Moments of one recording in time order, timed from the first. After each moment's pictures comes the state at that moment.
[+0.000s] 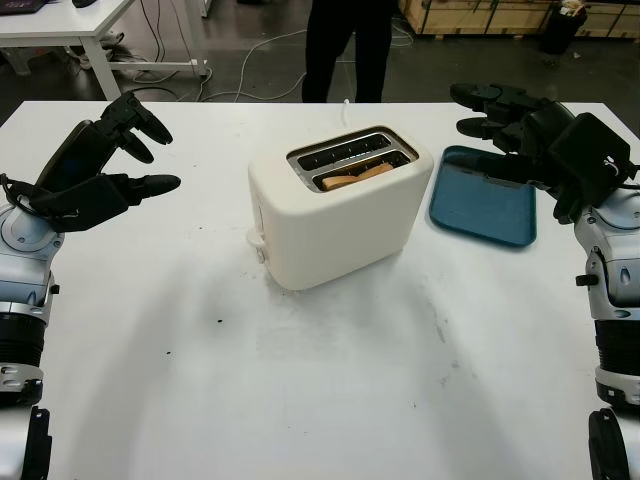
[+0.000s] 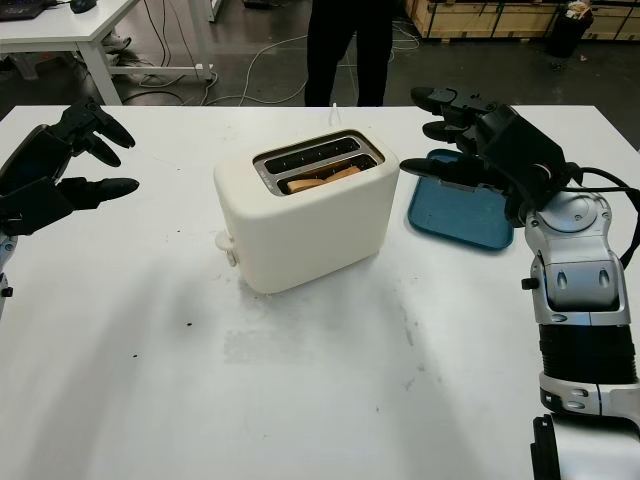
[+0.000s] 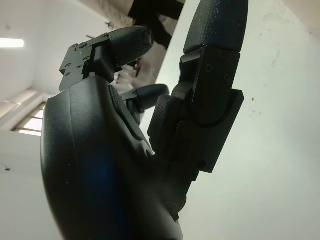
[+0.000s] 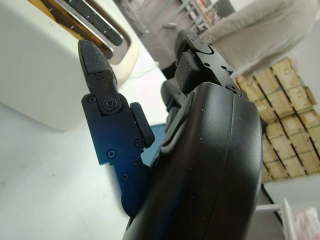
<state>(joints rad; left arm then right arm) -0.54 0.66 0.11 0.47 0.11 -0.37 -0.35 -0.54 -0.55 -0.11 0.05 0.04 0.33 0.44</state>
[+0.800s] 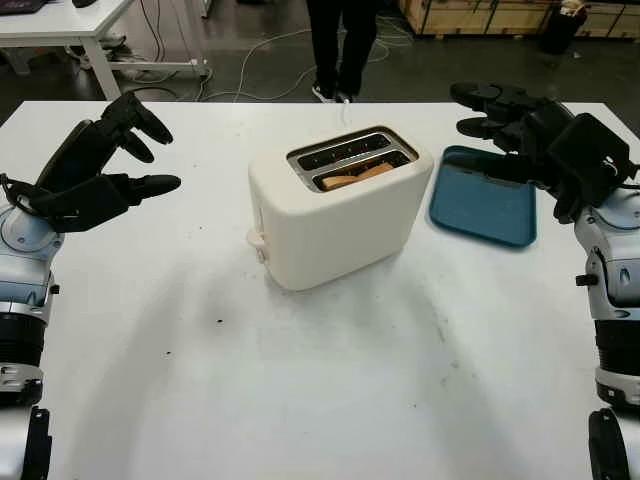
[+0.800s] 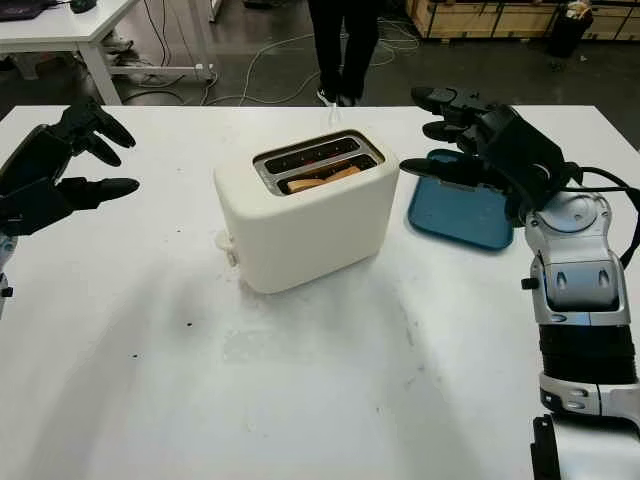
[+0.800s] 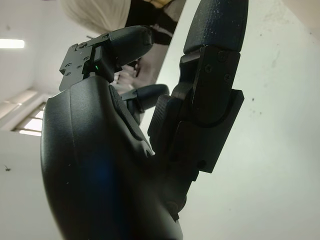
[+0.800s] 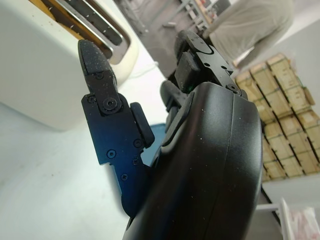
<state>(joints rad) -0.54 0.66 0.11 0.47 0.11 -0.37 -0.35 -0.54 -0.55 -0.11 0.05 0.04 0.33 0.44</state>
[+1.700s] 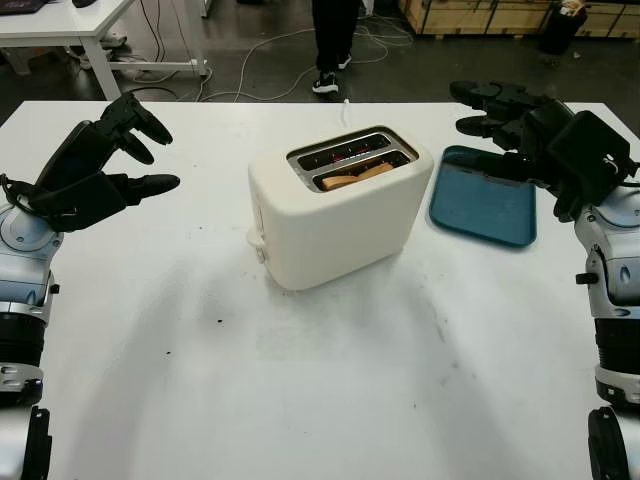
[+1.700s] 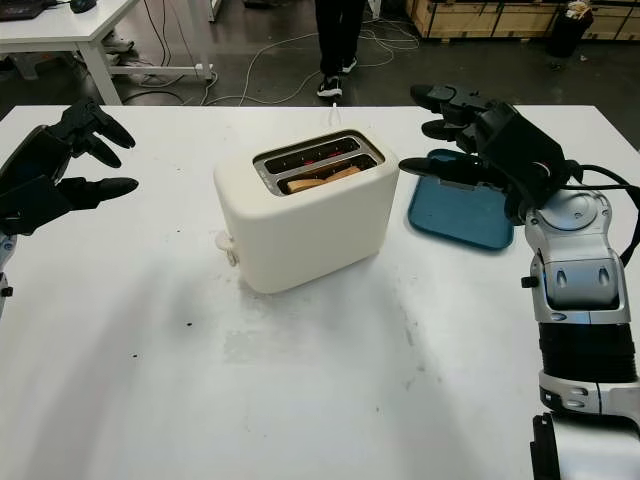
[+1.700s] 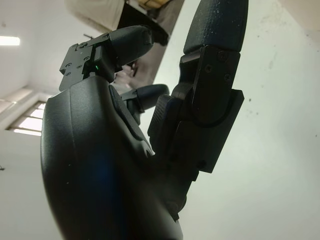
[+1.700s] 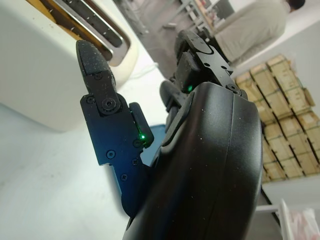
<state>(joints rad) -0.54 0.66 0.11 0.47 0.10 -0.36 -0.36 -0.55 -0.55 -0.10 0.04 0.04 0.34 0.45</state>
